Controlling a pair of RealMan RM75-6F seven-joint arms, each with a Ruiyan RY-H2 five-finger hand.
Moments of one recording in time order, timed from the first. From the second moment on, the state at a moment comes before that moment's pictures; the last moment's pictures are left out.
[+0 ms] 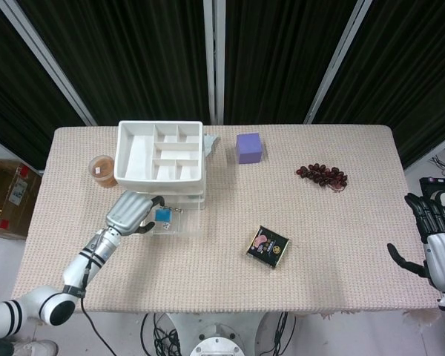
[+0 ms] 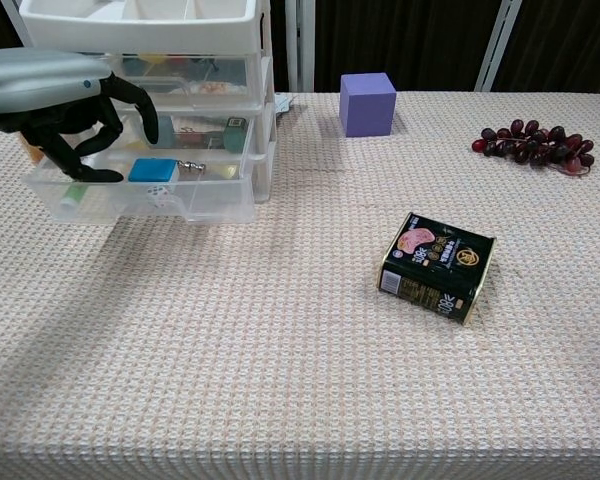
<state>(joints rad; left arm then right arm) -0.68 -1.33 -0.16 -1.63 1.27 0.92 0.33 0.08 -0.99 0.08 -1.71 -1.59 1.56 0.22</state>
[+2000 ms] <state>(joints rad) -0.71 -1.34 -0.01 -1.78 1.62 1.00 0.33 0.09 -1.00 0.08 -1.67 -1.57 1.55 0.27</state>
